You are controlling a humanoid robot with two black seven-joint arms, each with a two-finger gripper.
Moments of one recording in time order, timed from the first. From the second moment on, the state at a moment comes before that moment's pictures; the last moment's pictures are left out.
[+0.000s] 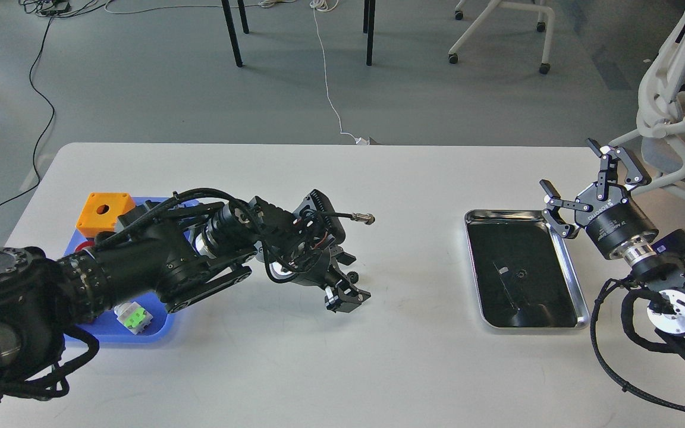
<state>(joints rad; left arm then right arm) -0.99 0.08 -0.16 -0.86 2.18 -0.39 -0.49 0.49 -0.55 0.62 0.84 -0.01 0.48 0.49</state>
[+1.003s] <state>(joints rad) -0.98 0.07 -0.15 -0.81 2.18 -0.39 -0.49 0.48 -0.55 0.62 0.84 -0.01 0.48 0.49</state>
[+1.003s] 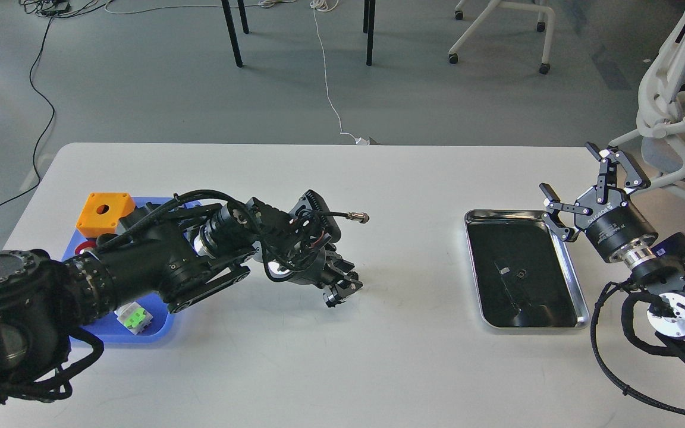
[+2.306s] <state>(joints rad) -1.00 0.74 -0.16 -1.24 2.18 -0.39 -0.49 0.46 -0.55 0.62 0.85 -0.01 0.48 0.49</state>
